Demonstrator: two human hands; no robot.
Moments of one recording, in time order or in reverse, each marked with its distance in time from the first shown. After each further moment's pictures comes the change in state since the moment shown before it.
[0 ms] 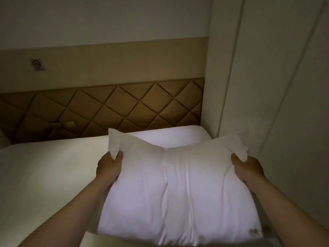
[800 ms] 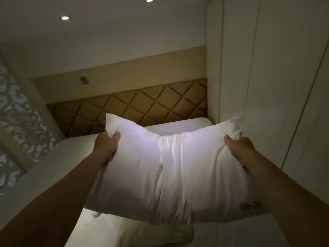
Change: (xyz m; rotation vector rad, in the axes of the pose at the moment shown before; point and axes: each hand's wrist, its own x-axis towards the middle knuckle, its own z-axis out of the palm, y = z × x) left_hand -0.304 0.063 -0.205 0.023 0.155 0.081; right_hand -0.249 0.038 -0.184 0.057 -0.121 -0.043
